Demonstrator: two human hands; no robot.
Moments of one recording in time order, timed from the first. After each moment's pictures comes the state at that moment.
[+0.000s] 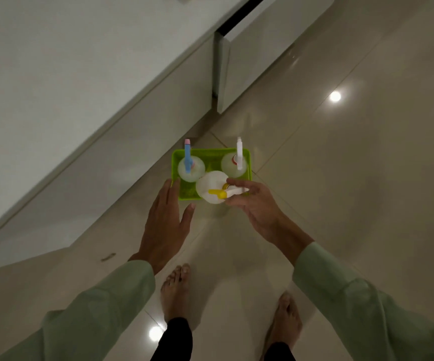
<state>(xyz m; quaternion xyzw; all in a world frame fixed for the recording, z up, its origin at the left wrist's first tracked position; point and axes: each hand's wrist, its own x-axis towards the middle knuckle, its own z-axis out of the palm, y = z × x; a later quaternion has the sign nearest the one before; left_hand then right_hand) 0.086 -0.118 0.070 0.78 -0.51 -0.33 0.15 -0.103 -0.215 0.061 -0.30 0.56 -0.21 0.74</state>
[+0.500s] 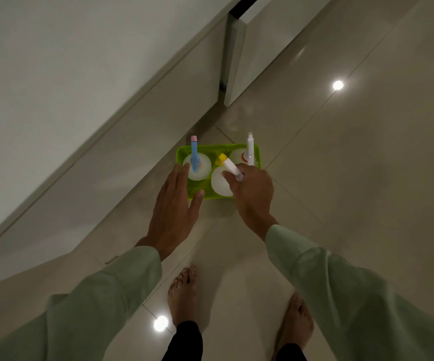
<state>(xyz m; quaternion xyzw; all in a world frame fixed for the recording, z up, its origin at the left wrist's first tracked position) 0.109 -0.155 0.046 0.75 -0.55 -0.33 0.15 -0.046 -0.230 0.008 -0.65 0.69 -0.15 0.28</state>
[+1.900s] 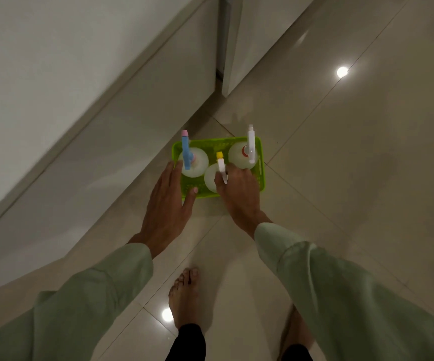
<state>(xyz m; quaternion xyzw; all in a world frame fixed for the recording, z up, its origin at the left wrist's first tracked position) 0.120 -0.161 0.006 0.76 -0.54 -0.33 0.14 -0.028 -0.233 -0.027 -0.71 0.65 -0.06 0.28</state>
